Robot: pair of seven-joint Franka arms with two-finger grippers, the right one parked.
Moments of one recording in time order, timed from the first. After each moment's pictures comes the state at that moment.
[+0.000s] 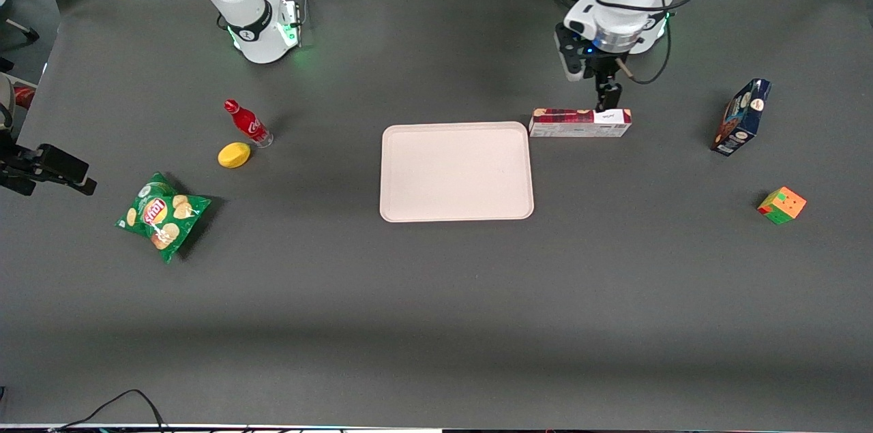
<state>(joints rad) 0.01 -0.57 -0.66 -2.72 -0.29 2.29 1.07</state>
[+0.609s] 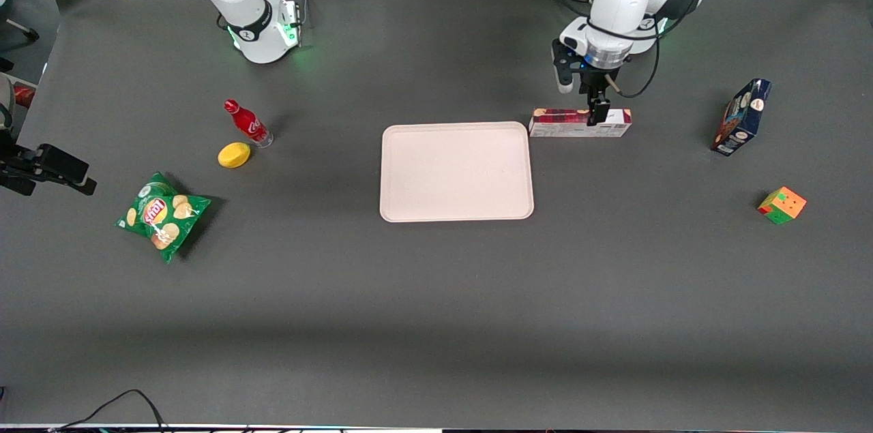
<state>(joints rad) 0.04 -0.45 -0.71 -2.82 -0.30 2.53 1.13</state>
